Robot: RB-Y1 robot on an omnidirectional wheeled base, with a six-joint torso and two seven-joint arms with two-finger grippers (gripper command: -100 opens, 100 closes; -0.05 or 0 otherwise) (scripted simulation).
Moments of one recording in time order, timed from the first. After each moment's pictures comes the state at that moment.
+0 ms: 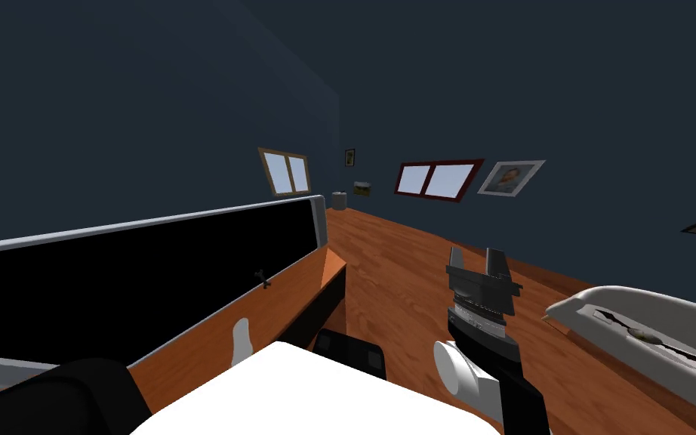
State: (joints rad) left arm 0.82 0.90 -0.52 -1.21 0.38 -0.27 0.20; right arm 0.48 -0.02 -0.01 -2.29 -0.12 -0.56 0.02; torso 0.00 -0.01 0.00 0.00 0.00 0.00
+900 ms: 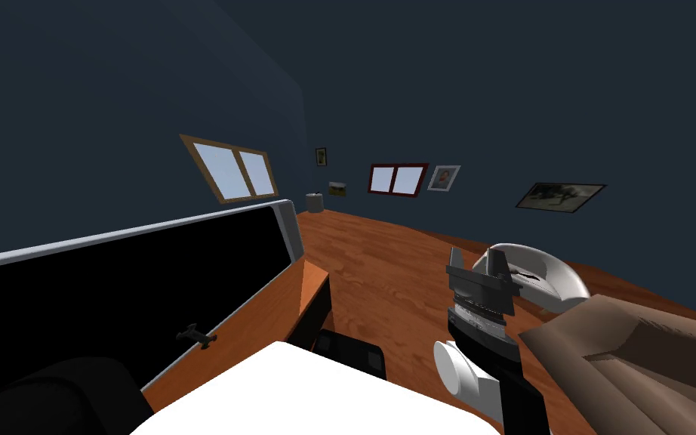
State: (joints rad) left arm 0.74 0.90 -0.71 -0.87 0.38 -0.28 0.28; right arm 0.48 -0.02 -0.01 -2.29 -0.12 -0.56 0.02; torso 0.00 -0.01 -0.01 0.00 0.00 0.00
